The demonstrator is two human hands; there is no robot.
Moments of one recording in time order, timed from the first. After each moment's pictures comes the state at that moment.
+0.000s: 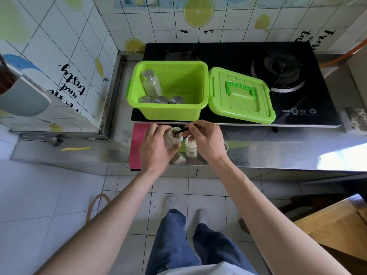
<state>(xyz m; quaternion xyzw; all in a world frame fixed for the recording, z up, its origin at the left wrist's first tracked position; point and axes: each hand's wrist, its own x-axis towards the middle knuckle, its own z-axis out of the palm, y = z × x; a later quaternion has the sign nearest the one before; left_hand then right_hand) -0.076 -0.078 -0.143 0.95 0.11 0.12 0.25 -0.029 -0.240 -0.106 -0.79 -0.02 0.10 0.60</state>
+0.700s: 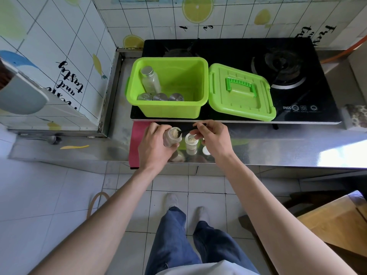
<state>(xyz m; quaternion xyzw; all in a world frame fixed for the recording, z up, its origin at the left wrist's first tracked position) -0.078 -0.073 -0.146 0.96 0.11 0.08 0.25 -0.025 -0.257 -0.113 -0.74 0.06 0.15 0.65</state>
